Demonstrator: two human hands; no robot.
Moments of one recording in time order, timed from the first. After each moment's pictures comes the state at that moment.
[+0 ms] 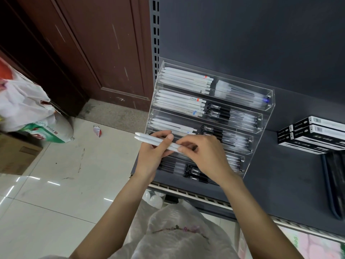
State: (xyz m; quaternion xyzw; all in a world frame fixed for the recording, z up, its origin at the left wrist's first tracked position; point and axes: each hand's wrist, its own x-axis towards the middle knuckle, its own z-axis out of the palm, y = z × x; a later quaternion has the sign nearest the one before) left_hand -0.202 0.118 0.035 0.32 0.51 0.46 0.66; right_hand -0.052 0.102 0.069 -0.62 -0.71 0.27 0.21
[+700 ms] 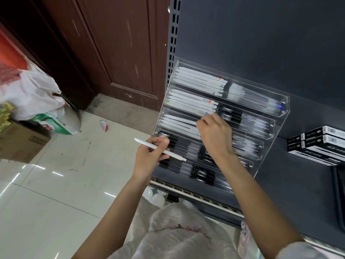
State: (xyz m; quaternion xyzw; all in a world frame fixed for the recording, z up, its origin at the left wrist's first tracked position) left_hand -0.227 0.109 0.020 0.30 0.58 0.45 0.61; right_hand -0.040 0.162 0.022 -0.60 -0.79 -0.13 0.11
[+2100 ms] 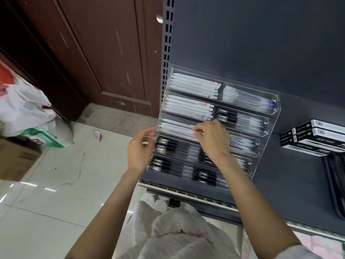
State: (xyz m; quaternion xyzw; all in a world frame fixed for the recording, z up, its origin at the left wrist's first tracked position) left_hand -0.259 0.153 -0.014 0.56 0.61 0.41 0.38; right_hand -0.056 0.153 0.041 -0.73 -0.67 0.07 0.09
